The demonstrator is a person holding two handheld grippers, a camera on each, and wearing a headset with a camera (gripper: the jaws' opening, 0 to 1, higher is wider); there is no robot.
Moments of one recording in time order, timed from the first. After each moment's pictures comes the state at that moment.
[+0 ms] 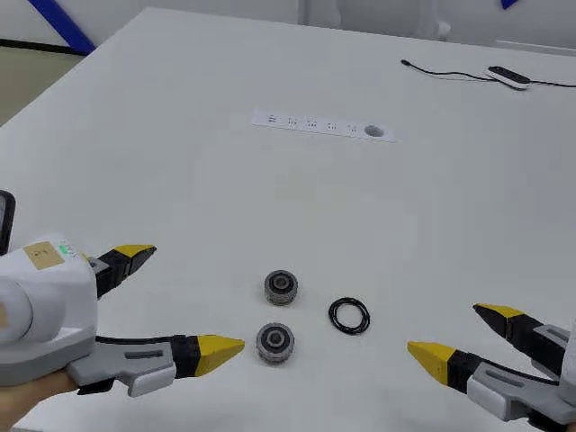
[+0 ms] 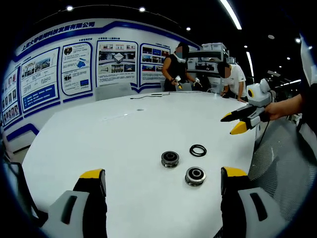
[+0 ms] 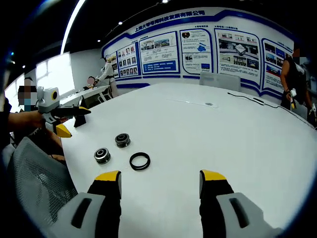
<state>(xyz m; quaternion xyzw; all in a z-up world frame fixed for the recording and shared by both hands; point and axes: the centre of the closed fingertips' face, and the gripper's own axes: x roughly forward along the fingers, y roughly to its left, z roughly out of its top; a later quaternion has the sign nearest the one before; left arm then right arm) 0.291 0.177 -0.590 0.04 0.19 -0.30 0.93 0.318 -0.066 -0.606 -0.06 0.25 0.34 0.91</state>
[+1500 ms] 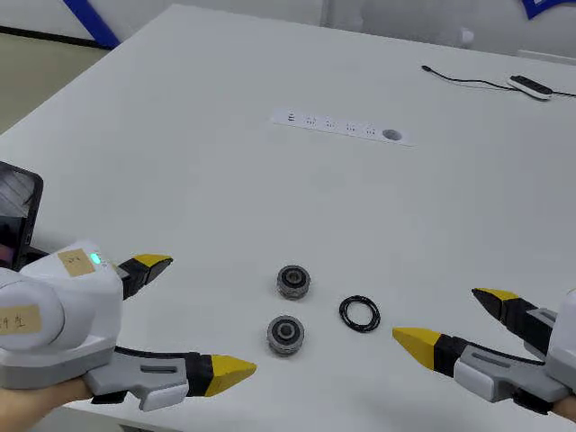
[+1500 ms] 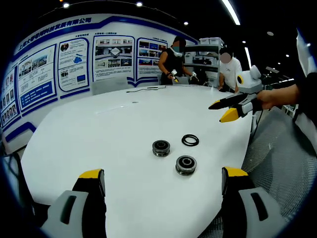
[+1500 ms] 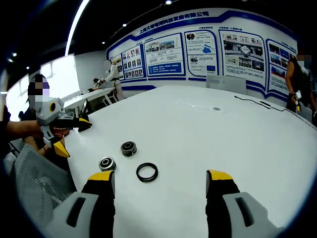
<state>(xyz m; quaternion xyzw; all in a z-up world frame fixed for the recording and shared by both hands) 0.269 0.168 -0.604 0.05 0.22 -0.31 0.93 0.327 -0.045 -0.596 -0.05 0.24 0.36 0.90</state>
